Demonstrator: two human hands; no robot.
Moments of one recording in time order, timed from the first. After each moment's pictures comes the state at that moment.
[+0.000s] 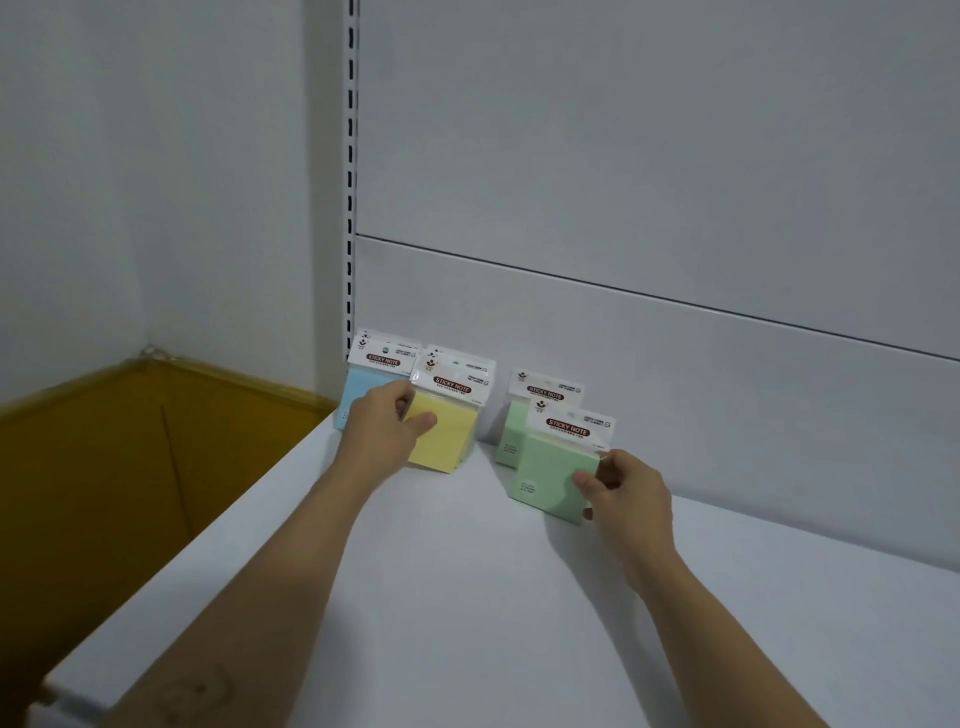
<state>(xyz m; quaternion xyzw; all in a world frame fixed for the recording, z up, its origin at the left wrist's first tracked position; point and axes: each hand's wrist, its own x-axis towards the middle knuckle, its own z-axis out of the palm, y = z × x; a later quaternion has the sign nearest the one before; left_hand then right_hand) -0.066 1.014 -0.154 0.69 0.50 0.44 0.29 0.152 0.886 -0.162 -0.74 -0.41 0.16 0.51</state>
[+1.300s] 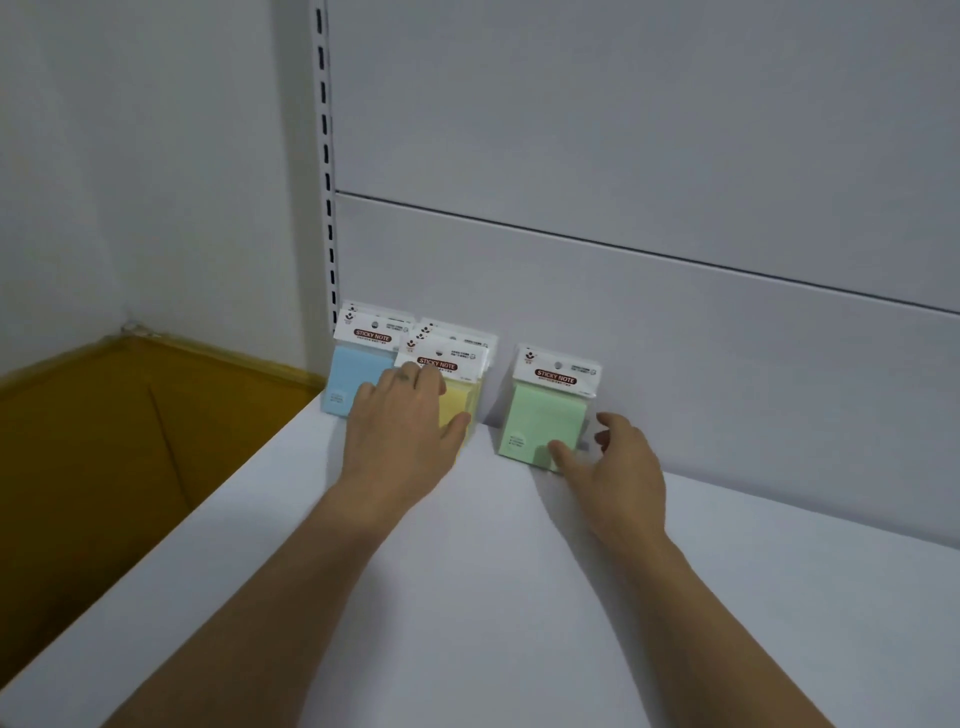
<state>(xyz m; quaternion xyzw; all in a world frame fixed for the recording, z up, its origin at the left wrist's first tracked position) -0.043 0.991 -0.155 0.79 0.51 0.33 -0.06 0.155 0.927 -0.181 -0.80 -0.46 0.01 0.38</state>
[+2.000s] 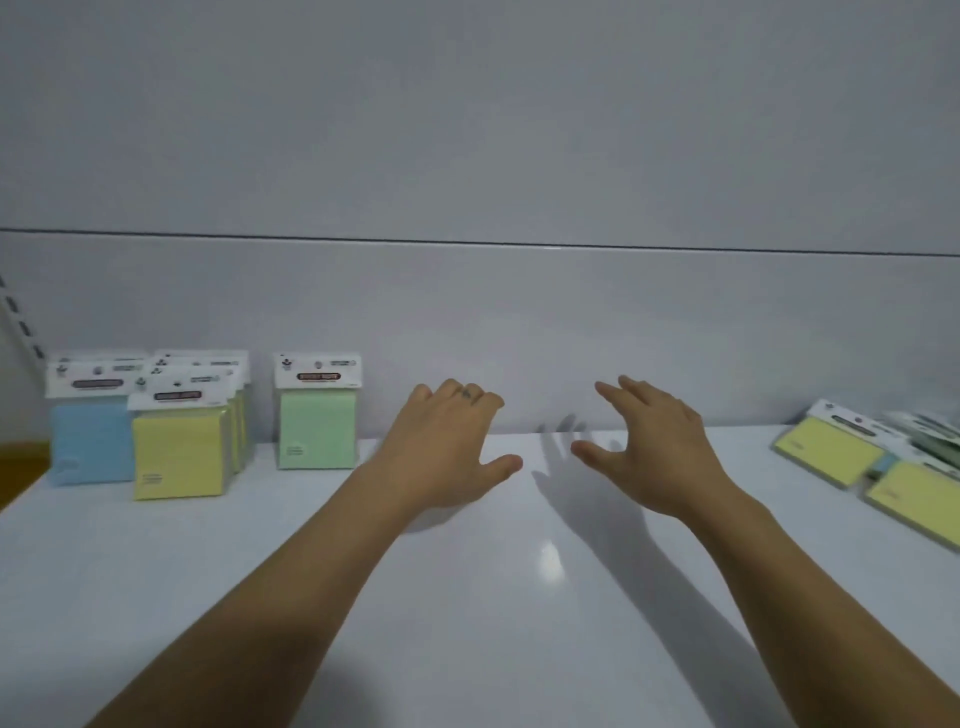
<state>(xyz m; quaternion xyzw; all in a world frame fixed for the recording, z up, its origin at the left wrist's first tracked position) 0.152 0.903 -0.130 0.96 0.23 0.15 -0.05 0.323 0.755 -0.127 -0.86 -0.48 -0.07 0.17</state>
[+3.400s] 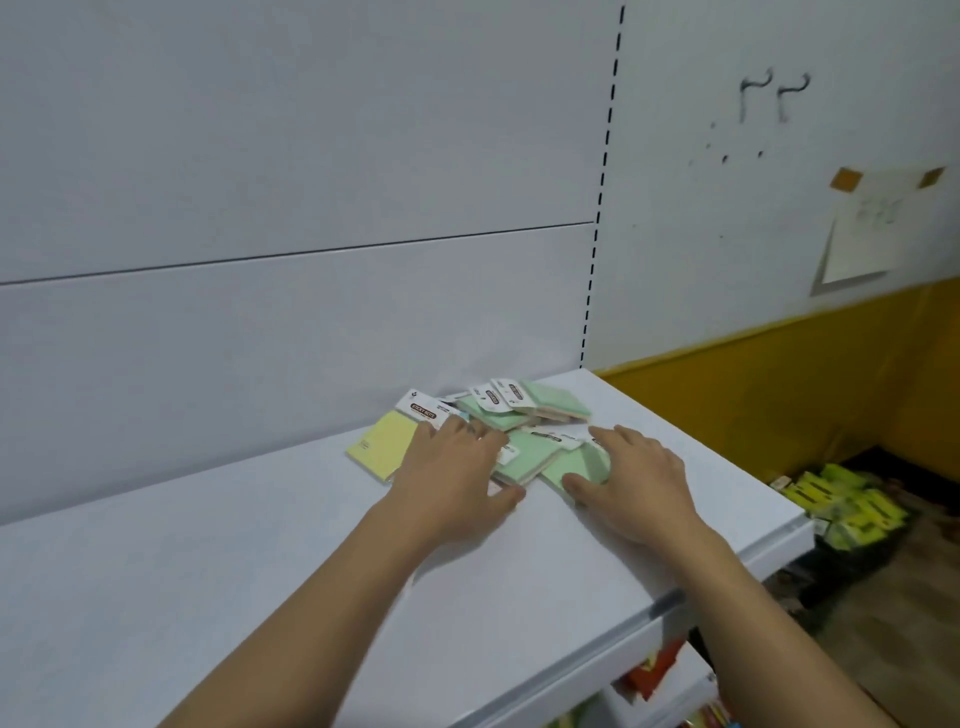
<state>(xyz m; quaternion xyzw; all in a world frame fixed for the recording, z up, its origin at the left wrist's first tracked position) 0.517 0.586 -0.147 0.99 0.09 0.14 -0.04 0.631 0.415 -0.170 -0.95 -0.26 -0.05 0.18</state>
